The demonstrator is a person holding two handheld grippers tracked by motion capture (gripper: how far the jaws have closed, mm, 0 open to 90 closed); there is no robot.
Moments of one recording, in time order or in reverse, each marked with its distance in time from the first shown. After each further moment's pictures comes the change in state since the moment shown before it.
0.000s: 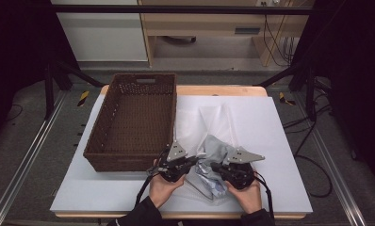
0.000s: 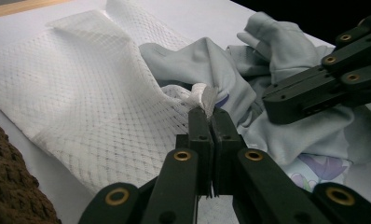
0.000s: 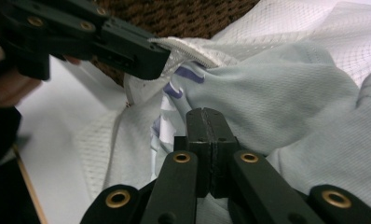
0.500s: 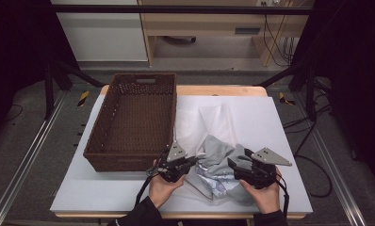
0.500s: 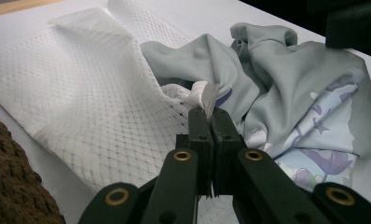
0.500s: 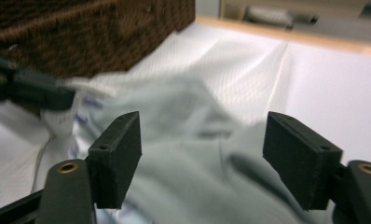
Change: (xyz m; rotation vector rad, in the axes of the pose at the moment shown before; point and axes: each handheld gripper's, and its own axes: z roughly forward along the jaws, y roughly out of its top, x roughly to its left) left arm -0.001 -0.002 0.000 0.005 0.009 0.006; right arm -0.018 -0.003 -0.045 -0.107 -0.282 0.054
